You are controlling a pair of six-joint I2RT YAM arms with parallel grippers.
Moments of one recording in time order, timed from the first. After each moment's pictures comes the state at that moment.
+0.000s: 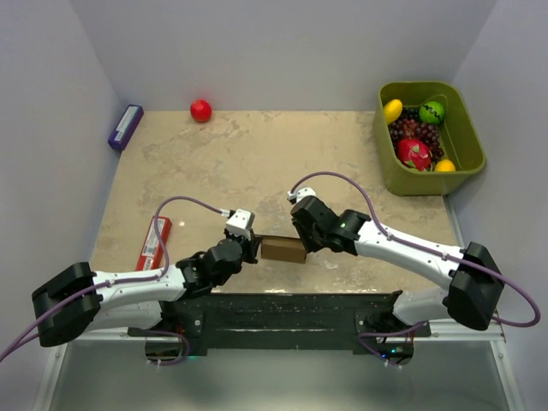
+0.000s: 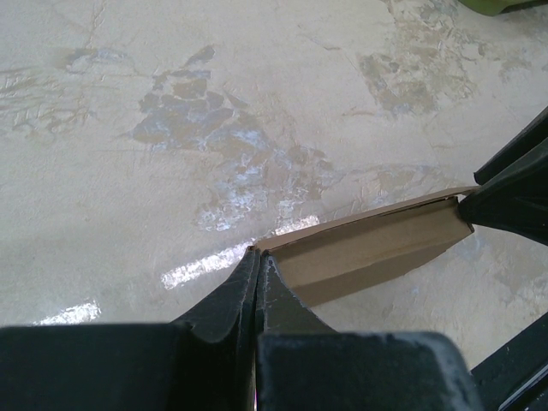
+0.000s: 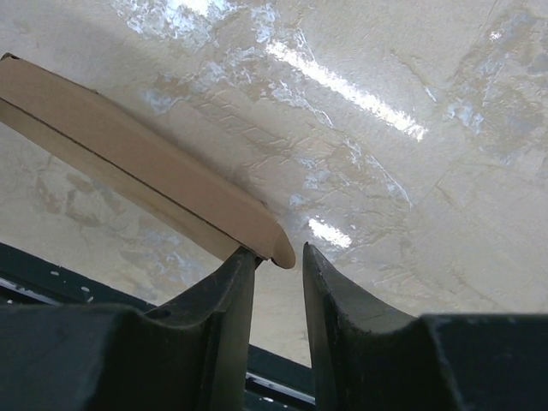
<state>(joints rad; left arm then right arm) -1.08 1.10 0.33 0.38 -0.52 -0.46 0.93 1.34 0.96 -0.65 0.29 0.38</state>
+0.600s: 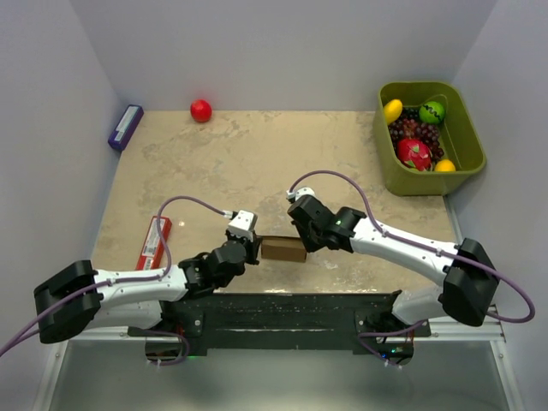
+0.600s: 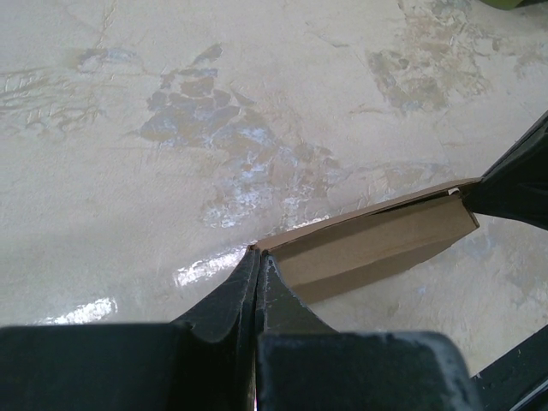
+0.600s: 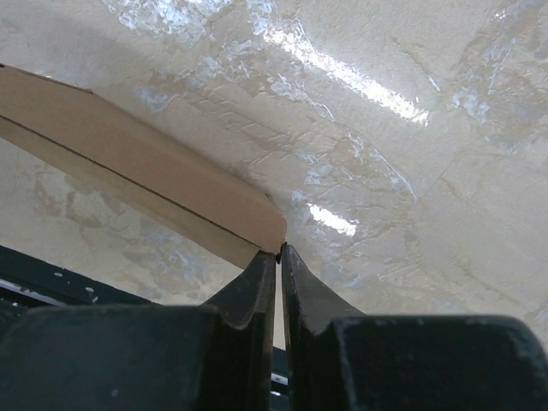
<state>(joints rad) -1.11 1.11 0.35 0.35 -0.58 -0.46 0.93 1.37 0.99 -0.68 0.29 0.41</state>
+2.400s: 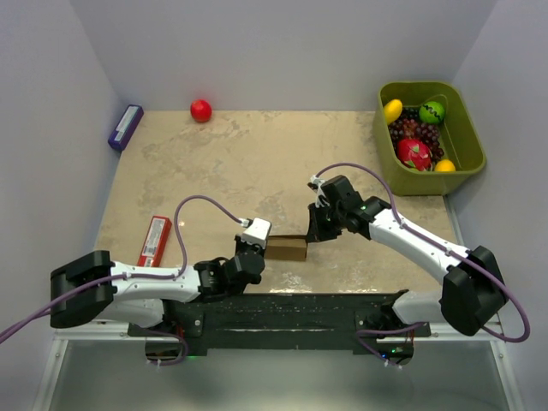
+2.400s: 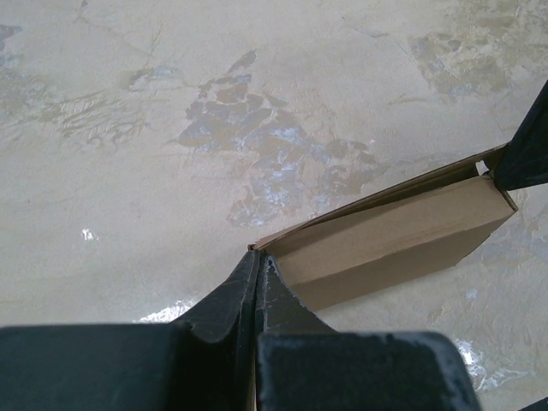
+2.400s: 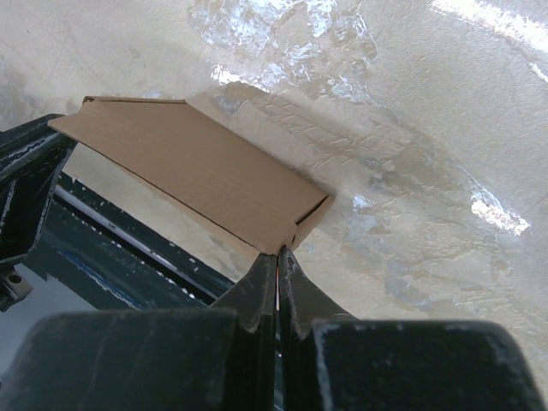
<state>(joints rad) -1.26 1.24 0.45 0.27 -0.84 -0.39 0.63 1.32 0.90 -0.56 -0.24 0.43</state>
